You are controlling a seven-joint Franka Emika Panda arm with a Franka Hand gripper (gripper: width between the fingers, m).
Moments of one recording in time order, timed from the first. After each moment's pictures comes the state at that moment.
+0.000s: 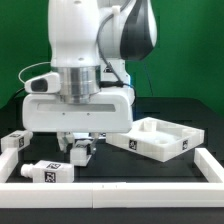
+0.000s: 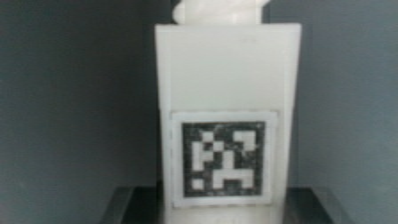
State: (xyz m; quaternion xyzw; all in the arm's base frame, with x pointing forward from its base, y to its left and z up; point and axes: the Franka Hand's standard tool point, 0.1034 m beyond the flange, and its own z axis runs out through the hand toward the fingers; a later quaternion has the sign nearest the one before) arm 0.525 -0.094 0.017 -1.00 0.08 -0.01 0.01
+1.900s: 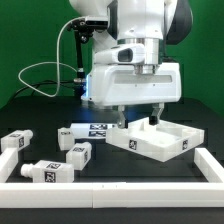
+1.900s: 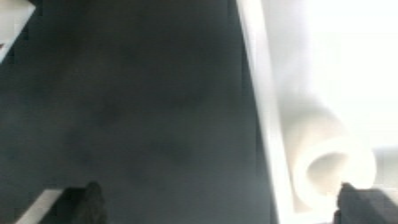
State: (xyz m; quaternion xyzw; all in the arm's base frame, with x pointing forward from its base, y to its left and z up) arm 0.489 0.030 0.063 -0.95 -0.29 -0.07 -0.02
